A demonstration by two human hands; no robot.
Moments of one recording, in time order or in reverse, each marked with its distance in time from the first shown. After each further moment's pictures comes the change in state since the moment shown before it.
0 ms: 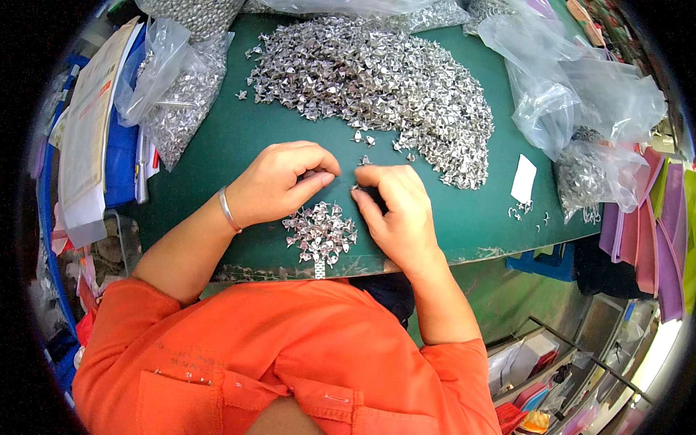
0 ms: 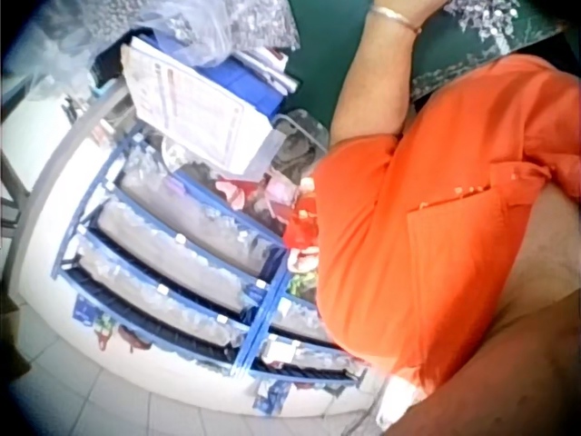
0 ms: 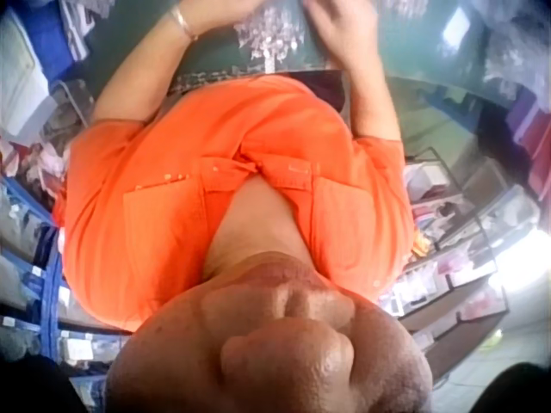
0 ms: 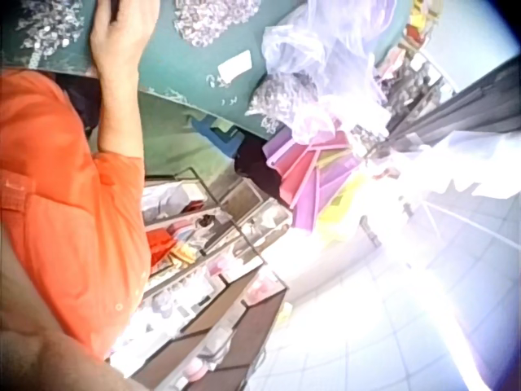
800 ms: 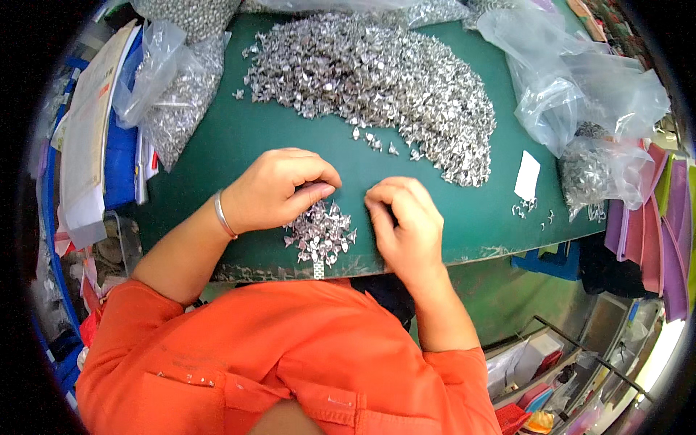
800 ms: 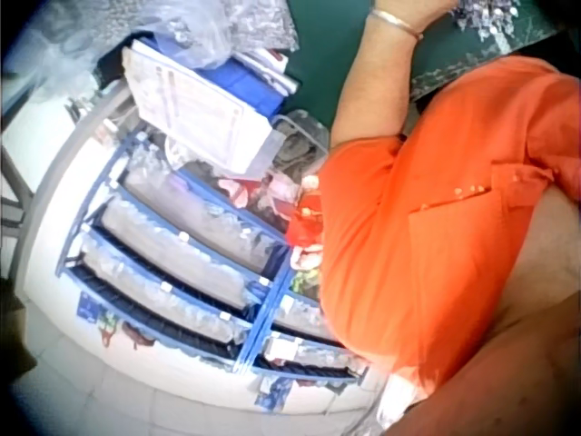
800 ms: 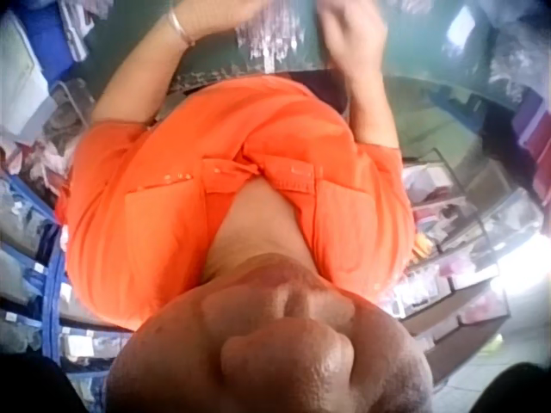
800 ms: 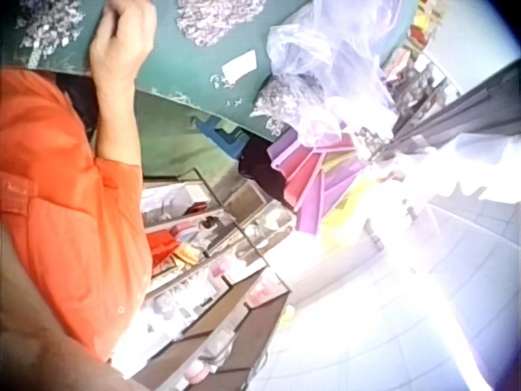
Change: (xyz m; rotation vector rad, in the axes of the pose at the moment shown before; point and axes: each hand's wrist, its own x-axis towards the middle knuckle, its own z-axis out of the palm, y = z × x) left_hand -0.002 0.006 -0.002 0.030 -0.098 0.052; right_hand -0.020 -0.007 -0.004 0.042 0.097 0.134
